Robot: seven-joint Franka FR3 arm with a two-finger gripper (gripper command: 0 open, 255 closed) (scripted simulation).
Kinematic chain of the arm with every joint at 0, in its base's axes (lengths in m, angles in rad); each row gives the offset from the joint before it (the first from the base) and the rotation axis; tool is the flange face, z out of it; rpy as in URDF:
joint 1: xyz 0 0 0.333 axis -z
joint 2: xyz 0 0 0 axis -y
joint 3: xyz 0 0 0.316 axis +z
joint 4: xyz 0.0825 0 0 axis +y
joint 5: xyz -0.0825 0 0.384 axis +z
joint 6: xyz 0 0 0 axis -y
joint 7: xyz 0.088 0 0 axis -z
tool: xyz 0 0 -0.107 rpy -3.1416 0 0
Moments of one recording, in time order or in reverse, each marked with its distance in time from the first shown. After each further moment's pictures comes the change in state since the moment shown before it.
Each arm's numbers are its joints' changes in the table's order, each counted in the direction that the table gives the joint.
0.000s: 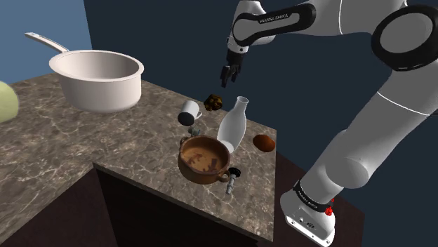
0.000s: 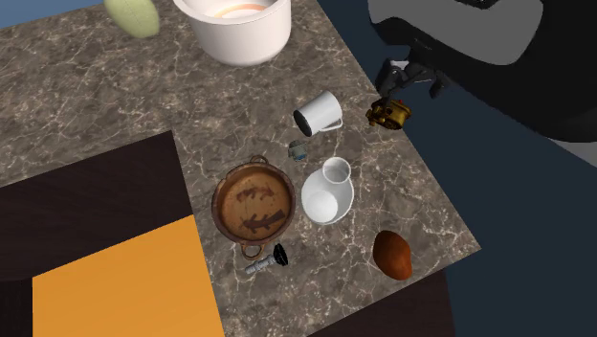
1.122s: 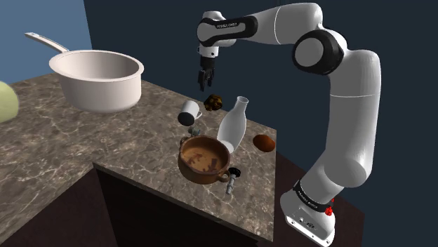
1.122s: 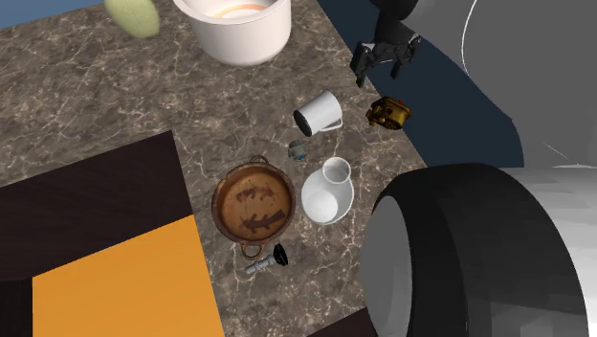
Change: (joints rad) arm 0.041 -0.523 0.072 -0.583 0.106 -0.243 -0.197
